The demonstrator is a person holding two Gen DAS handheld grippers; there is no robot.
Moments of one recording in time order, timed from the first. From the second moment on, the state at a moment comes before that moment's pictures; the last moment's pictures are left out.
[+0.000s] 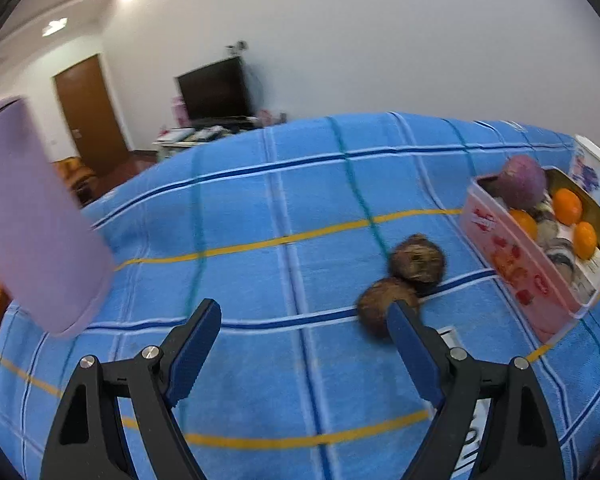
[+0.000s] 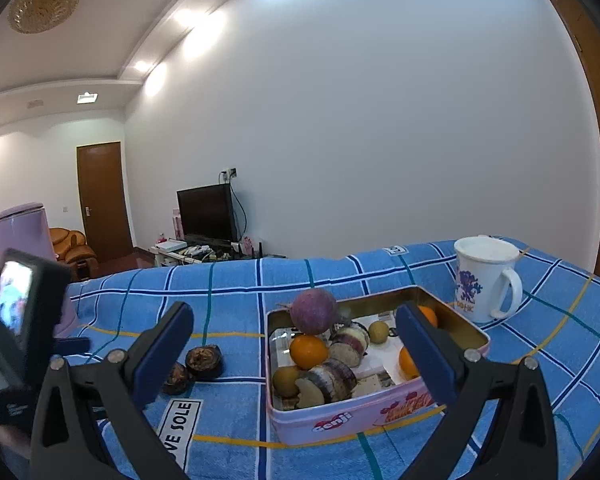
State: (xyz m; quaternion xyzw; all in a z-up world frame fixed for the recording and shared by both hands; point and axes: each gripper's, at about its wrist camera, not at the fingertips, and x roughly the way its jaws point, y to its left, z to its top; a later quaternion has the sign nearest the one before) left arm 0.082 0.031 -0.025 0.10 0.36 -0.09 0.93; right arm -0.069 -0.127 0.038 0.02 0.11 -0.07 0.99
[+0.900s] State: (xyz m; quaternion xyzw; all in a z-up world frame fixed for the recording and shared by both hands) left arm 0.111 0.030 -0.035 0.05 0.40 -0.13 0.91; right arm -0.053 -0.118 0.032 0.00 0.16 -0.07 0.99
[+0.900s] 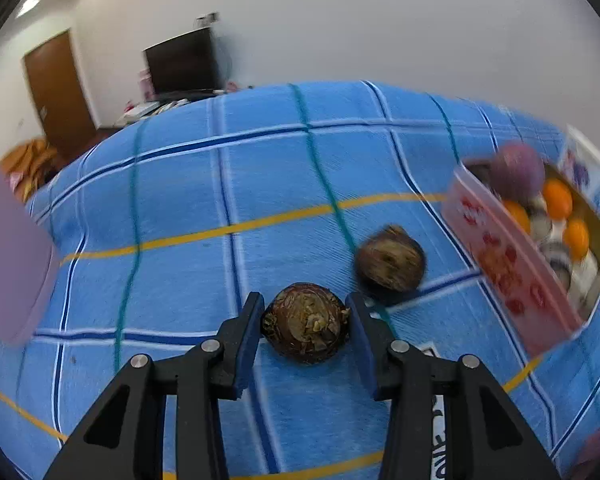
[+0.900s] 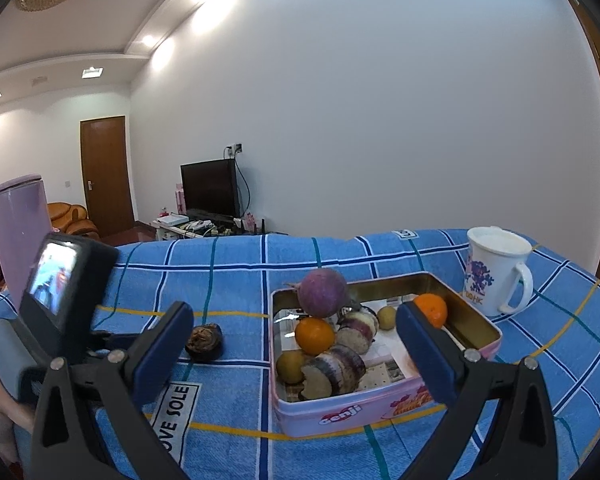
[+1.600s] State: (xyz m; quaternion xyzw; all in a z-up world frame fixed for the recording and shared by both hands) left arm 0.100 0.124 0.003 -0.02 0.28 0.05 0.96; right arm 0.081 -0.056 -0.010 0.02 0.39 0.09 0.92
